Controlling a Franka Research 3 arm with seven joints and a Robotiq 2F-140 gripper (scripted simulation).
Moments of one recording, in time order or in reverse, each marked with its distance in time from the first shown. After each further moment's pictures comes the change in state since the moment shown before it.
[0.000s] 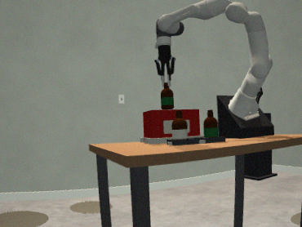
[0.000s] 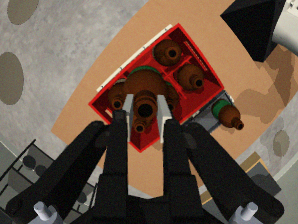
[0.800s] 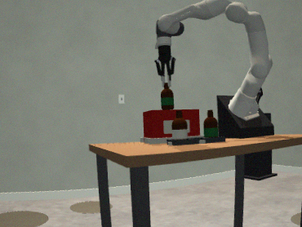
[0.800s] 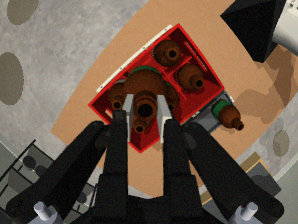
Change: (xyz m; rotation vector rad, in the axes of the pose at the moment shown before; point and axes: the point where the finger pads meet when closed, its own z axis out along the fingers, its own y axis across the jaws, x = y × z) arm 0.001 0.000 0.001 0.000 0.000 0.001
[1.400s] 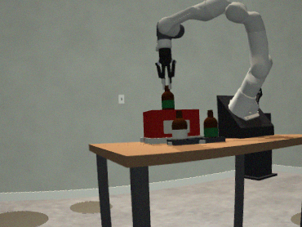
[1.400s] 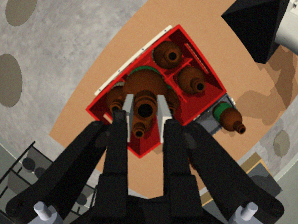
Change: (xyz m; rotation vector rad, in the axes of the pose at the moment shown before) arm 0.004 0.001 0.015 -0.003 0.002 0.005
